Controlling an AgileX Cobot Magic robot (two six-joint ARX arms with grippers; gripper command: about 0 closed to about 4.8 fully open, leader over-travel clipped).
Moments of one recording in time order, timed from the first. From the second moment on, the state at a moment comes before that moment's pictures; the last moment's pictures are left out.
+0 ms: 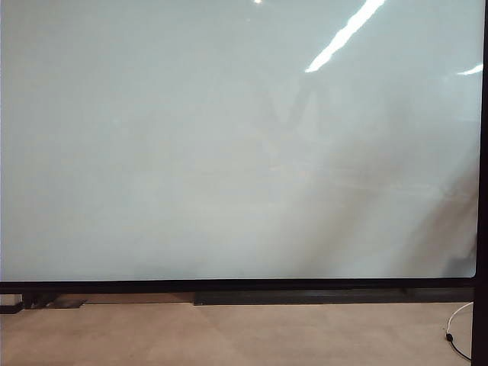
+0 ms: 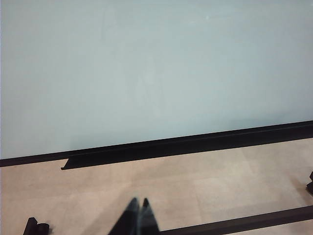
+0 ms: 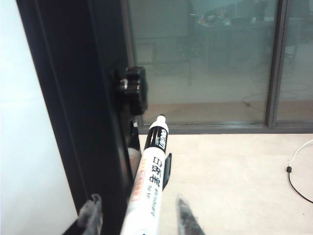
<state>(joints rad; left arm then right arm) 0.04 0.00 0.00 -0.15 0.07 0.12 -0.42 2.11 0.84 1.40 -0.58 0.12</state>
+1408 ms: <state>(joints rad) 0.04 0.00 0.00 -0.15 0.07 0.12 -0.42 2.09 0.84 1.39 -0.59 0.12</state>
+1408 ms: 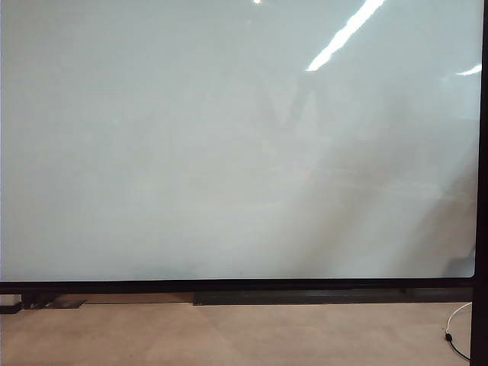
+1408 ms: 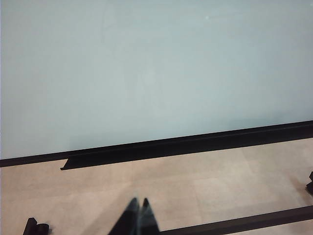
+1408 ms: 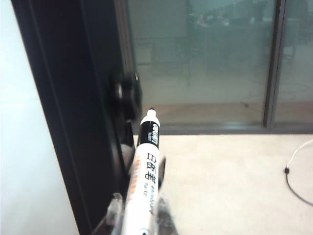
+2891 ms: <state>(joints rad) 0.04 0.00 0.00 -0.15 0.07 0.12 0.16 0.78 0.61 0.30 0.21 -0.03</state>
